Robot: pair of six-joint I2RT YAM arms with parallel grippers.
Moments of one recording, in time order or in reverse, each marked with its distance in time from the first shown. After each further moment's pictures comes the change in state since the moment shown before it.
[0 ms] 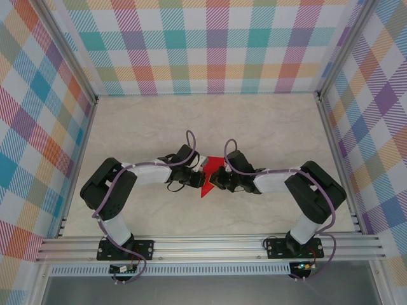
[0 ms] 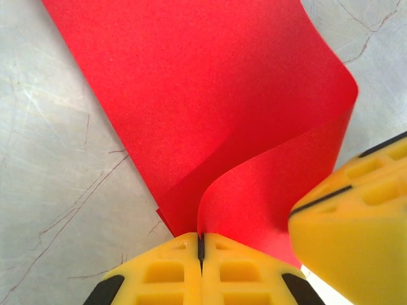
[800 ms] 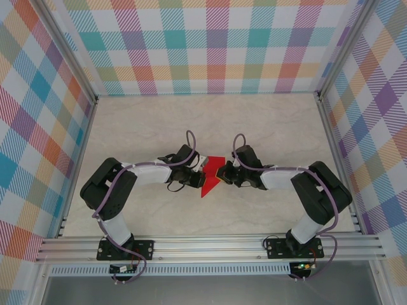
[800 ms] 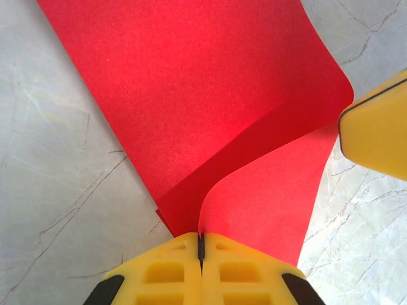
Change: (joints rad) left arm 0.000 0.000 0.000 -0.001 0.000 0.000; right arm -0.111 -0.040 -0.008 -0.027 -0.067 -0.075
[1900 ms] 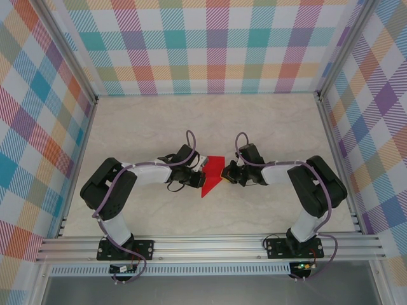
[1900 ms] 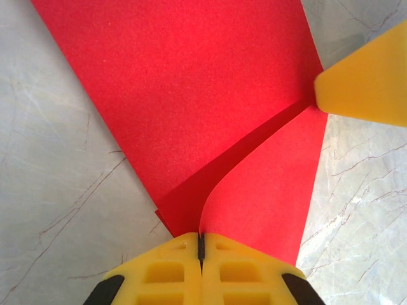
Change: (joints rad) left arm 0.000 0.001 0.001 -0.001 -0.003 0.000; right arm -0.085 0.078 0.033 -0.069 -0.031 -0.081
